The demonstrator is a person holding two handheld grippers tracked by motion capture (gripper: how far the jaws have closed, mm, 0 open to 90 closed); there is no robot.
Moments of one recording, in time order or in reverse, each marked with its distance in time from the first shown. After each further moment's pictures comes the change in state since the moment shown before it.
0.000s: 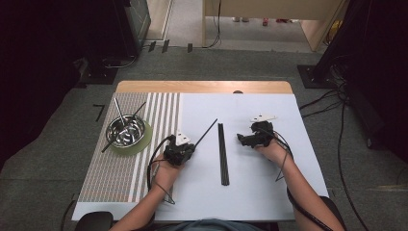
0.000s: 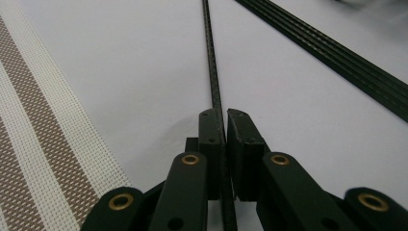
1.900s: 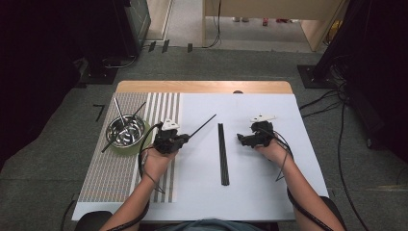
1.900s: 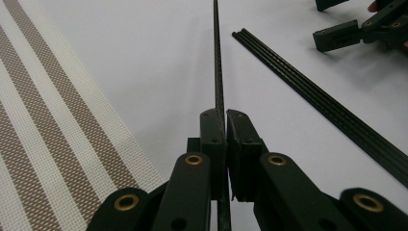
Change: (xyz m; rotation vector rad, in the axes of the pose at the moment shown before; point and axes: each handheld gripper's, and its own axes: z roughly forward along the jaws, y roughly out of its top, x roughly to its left) left arm 0.034 0.028 -0.029 -0.025 -0.078 -0.069; right arm 0.000 0.000 0.000 0.000 0.001 0.001
